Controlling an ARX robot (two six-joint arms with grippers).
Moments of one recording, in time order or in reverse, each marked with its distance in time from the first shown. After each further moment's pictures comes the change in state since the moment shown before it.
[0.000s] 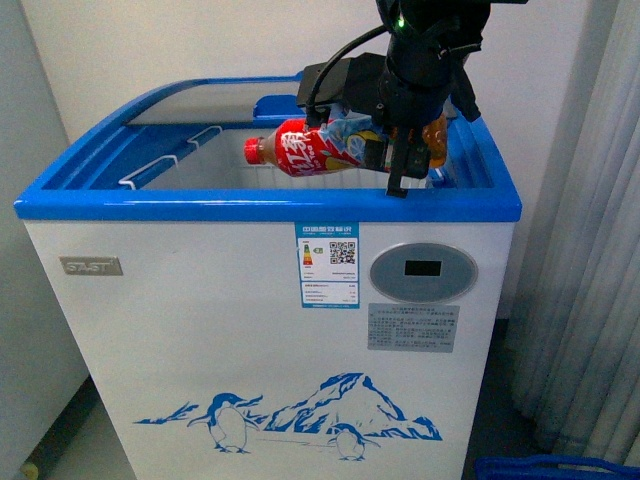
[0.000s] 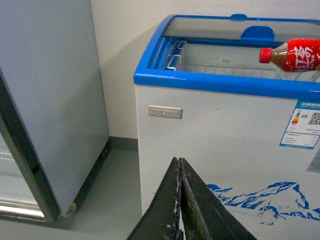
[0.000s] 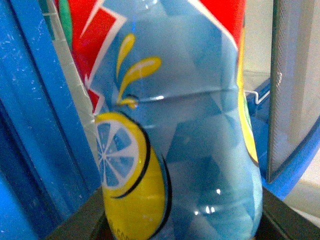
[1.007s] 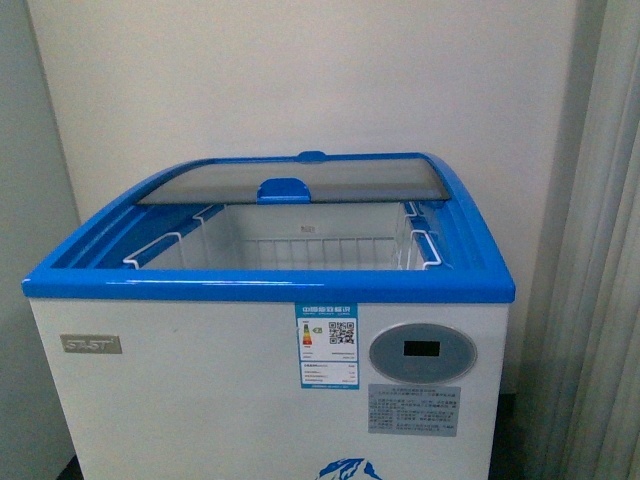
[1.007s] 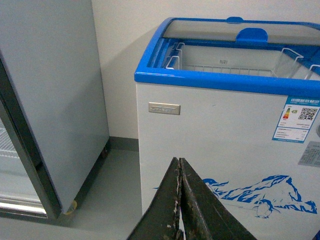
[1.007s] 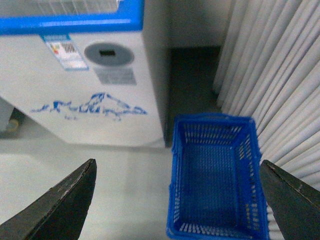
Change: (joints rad) left arm 0.000 -0.332 0.000 -0.338 0.000 0.001; right arm -0.061 -1.678 -1.205 -0.418 -0.055 1.350
